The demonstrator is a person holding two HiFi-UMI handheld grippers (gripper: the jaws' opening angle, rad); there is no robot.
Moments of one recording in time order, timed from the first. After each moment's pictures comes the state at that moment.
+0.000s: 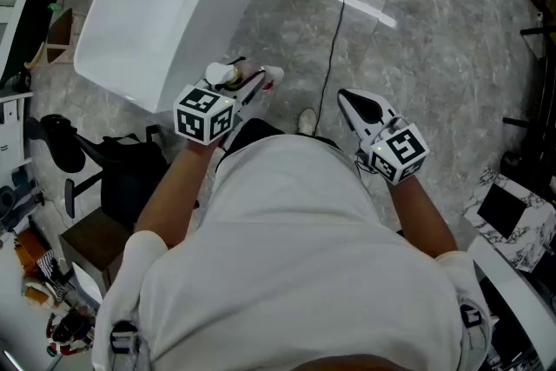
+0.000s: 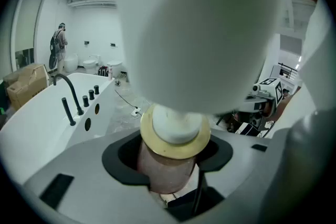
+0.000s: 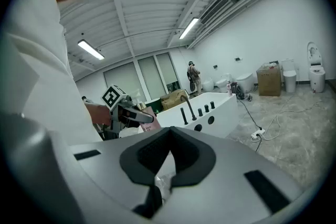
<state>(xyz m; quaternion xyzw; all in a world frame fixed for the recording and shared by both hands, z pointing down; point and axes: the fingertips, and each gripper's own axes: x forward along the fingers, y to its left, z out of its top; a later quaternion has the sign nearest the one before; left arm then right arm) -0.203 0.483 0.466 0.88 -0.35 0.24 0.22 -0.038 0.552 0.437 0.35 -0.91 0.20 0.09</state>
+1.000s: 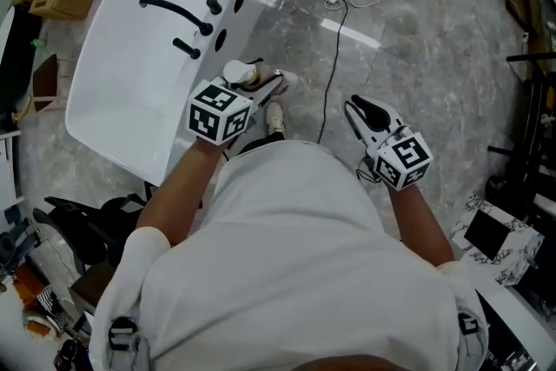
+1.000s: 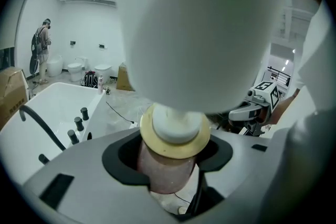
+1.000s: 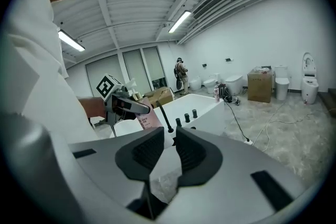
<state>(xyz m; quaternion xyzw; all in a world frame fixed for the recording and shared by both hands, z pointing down) -0.187 0.218 0.438 0.91 -0.28 0.21 0.22 -0.039 0.297 0.425 0.41 -0.88 0.20 0.14</state>
